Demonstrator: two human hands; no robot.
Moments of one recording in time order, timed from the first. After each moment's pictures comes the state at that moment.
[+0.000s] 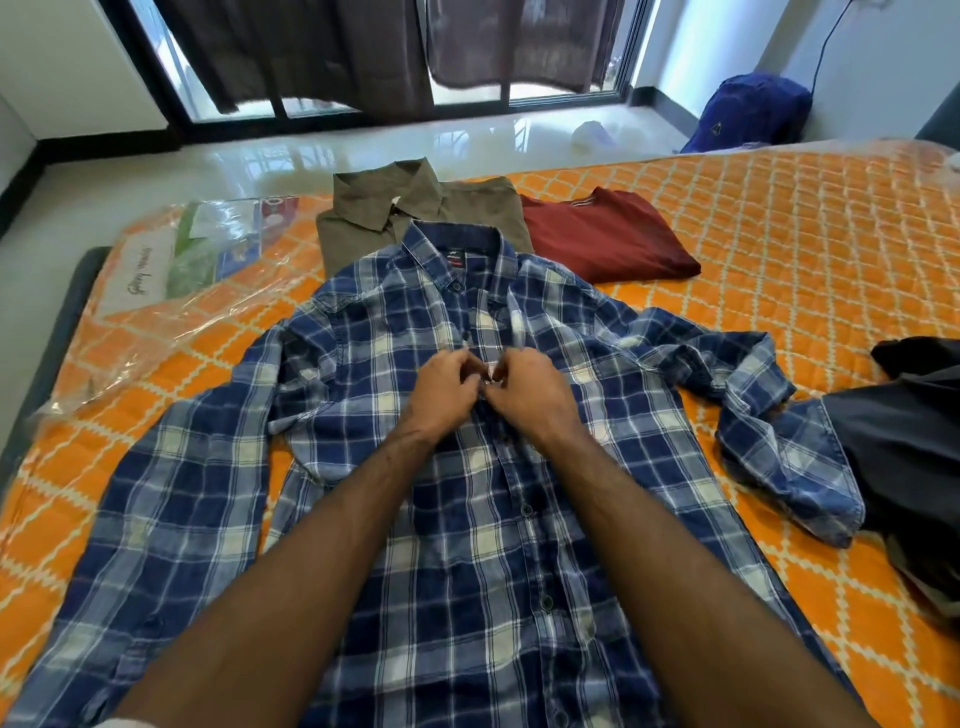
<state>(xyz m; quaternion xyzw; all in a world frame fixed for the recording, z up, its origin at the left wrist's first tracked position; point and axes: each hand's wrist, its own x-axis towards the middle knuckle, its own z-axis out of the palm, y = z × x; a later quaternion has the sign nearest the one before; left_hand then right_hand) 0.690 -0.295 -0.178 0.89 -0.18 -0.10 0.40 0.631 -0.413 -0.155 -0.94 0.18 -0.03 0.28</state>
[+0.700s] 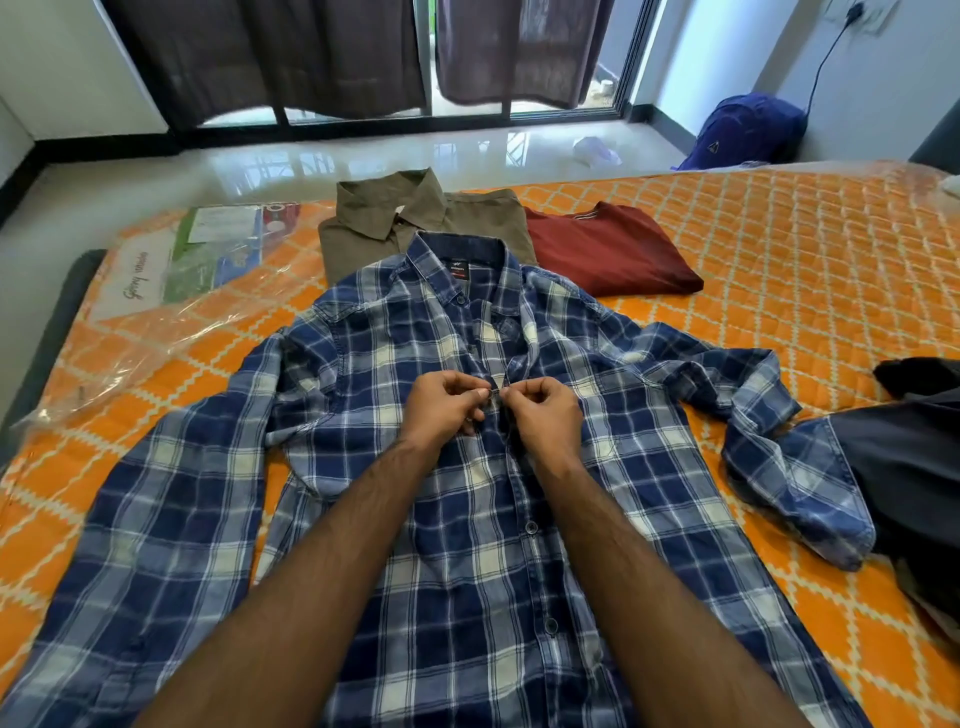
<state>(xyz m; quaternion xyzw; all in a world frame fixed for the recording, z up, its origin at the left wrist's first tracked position) 0.686 -0.288 -0.184 0.76 -0.03 -0.21 0.62 0.619 -0.407 -0.175 -0.72 0.36 -0.12 0.58</state>
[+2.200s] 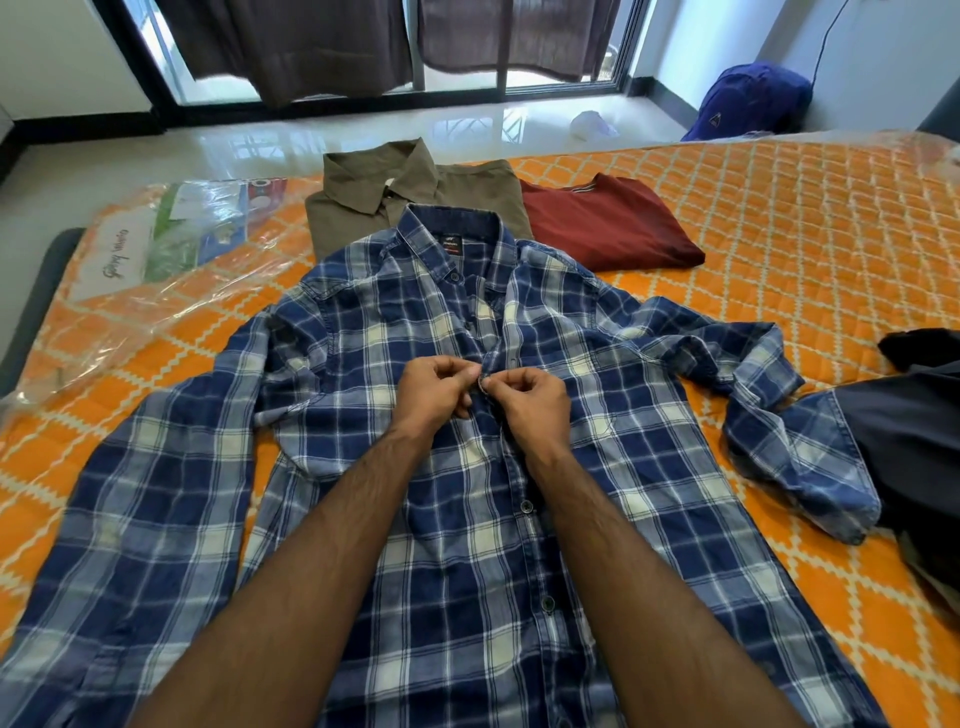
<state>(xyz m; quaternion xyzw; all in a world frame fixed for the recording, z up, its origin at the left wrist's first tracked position) 0.686 -0.289 -0.200 0.74 -0.01 -0.19 0.64 0.615 -0.403 -0.200 -0.70 0.33 -0.12 0.63</state>
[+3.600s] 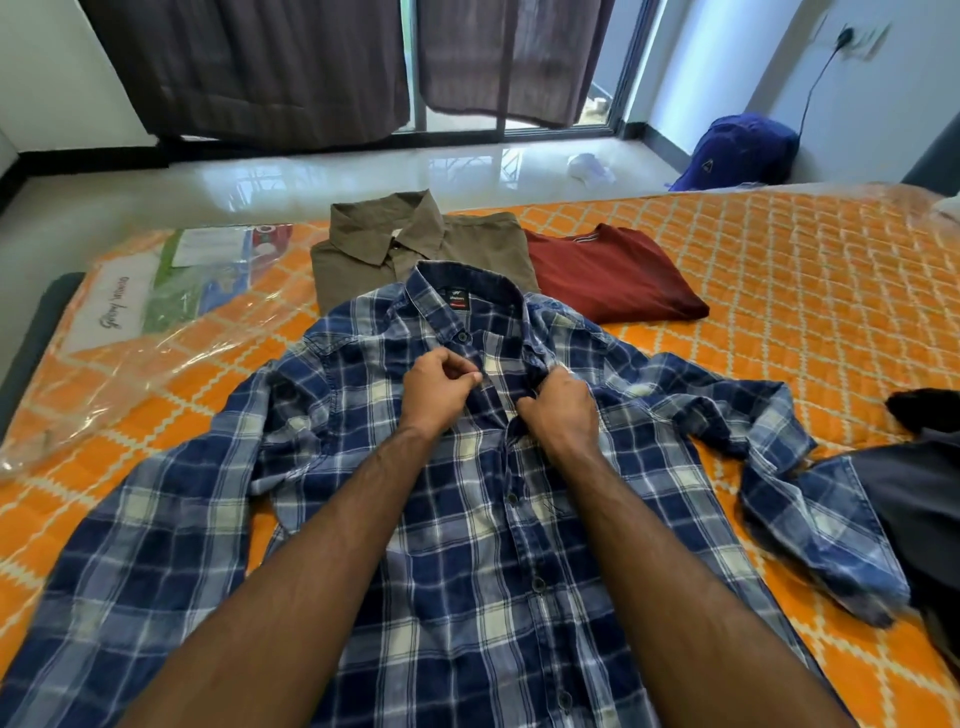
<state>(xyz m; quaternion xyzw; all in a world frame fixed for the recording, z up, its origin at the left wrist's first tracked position) 0.753 -0.311 -0.178 0.83 -0.07 -0.09 0.55 0.679 -0.447 -0.169 -0.89 0.35 -0.04 0.29</state>
